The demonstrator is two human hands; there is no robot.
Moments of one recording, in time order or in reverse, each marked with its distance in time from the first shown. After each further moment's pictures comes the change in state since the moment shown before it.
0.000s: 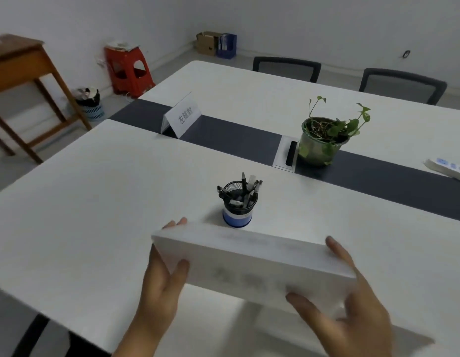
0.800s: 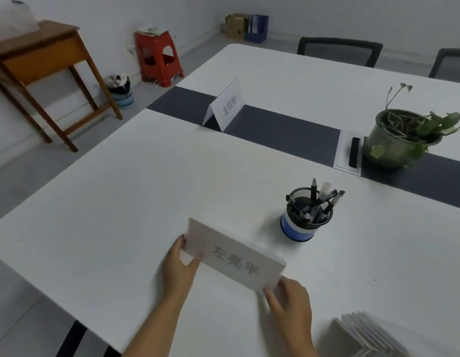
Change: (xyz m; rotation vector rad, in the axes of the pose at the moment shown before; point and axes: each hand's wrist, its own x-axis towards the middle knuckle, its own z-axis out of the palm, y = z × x) left_hand 0.081 -0.152 -0.114 0.469 0.269 -0.456; right_hand 0.002 0.083 0.245 -0.178 -0.257 0.185
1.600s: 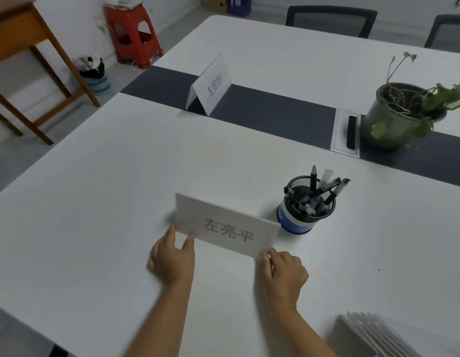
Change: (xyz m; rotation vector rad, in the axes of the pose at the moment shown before) left_hand 0.036 -0.009 0.031 0.331 0.240 -0.102; right_hand 0.047 -0.003 0.036 -0.284 0.372 -0.109
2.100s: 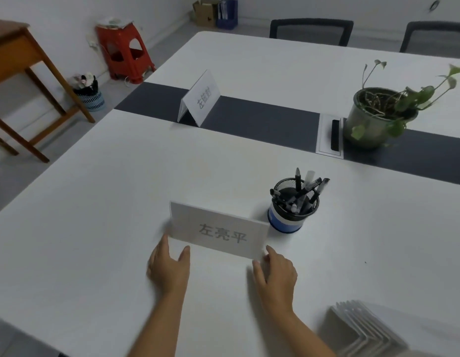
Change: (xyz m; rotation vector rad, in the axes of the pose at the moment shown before) left_hand -0.008 -0.004 -0.013 -0.046 -0.089 0.051; right_hand -0.007 -0.008 -0.023 0.200 -0.174 0.092
